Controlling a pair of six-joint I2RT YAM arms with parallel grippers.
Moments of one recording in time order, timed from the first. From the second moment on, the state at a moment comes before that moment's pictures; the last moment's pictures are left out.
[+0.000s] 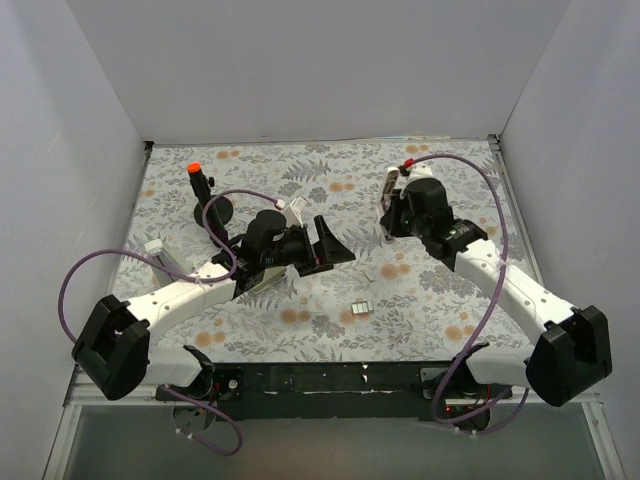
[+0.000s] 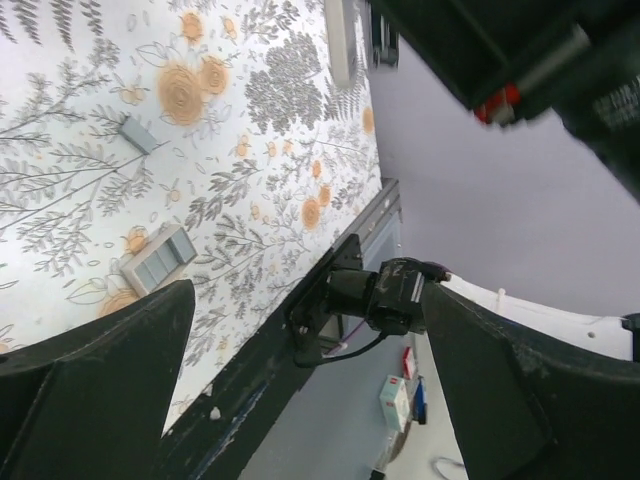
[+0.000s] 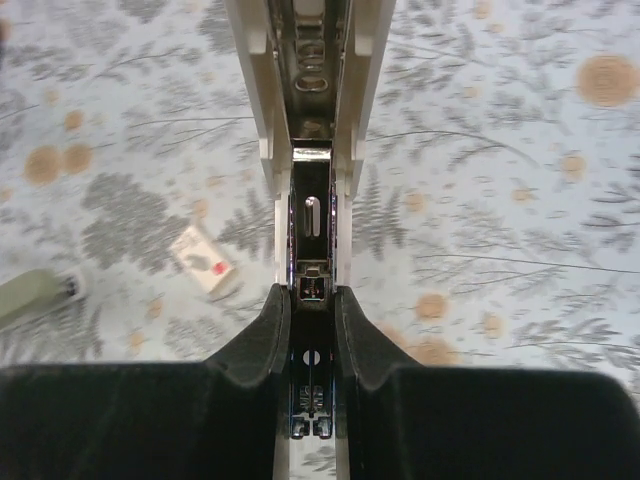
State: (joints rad) left arm -0.72 1.31 0.79 0.14 0.43 -1.04; right arm 0.59 1.23 0.98 -0.33 0.10 0.36
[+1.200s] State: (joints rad) left arm -0.68 0.93 0.81 -0.38 -0.09 -0.71; right arm 0.17 1.66 1.00 -0.24 0.01 0.10
